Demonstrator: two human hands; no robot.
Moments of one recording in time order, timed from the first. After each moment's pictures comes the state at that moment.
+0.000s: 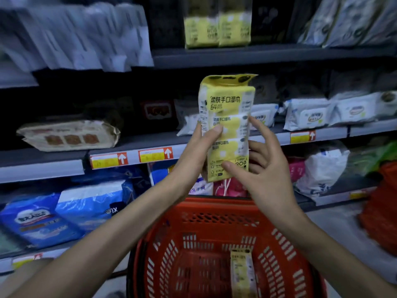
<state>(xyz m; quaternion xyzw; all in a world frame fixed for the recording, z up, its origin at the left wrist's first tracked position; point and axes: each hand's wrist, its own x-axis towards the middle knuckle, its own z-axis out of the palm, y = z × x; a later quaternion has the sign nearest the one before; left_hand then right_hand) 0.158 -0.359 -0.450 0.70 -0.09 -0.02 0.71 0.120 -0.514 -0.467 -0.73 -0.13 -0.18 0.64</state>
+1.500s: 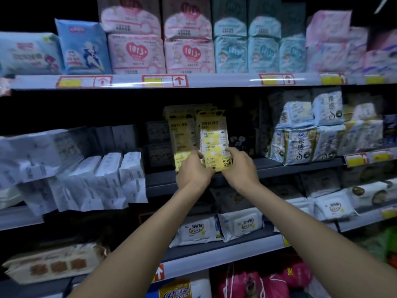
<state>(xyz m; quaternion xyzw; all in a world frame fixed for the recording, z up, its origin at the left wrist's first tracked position) 0.311 -0.397 -0.273 0.89 0.00 0.25 0.39 0.335 -0.534 -0.291 -0.88 -0.04 -0.31 0.35</state>
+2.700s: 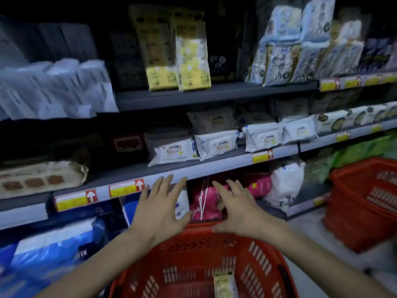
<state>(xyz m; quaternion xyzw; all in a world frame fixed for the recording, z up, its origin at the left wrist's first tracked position) 0.172 -0.335 -0.513 0.98 -0.17 0.12 0.03 0.157 -0.569 -0.500 -0.98 -0.09 0.07 0.13</state>
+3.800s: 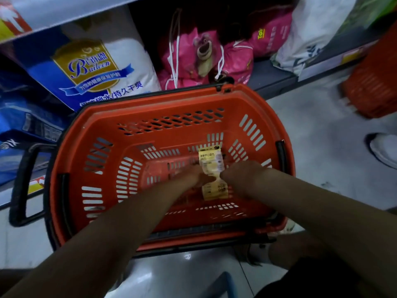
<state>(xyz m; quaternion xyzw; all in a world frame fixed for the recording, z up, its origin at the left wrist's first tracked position) 0.154 -0.458 -0.854 0.86 0.00 -0.49 0.17 0.110 -0.612 -0.721 -0.87 -0.21 0.43 -0.09</state>
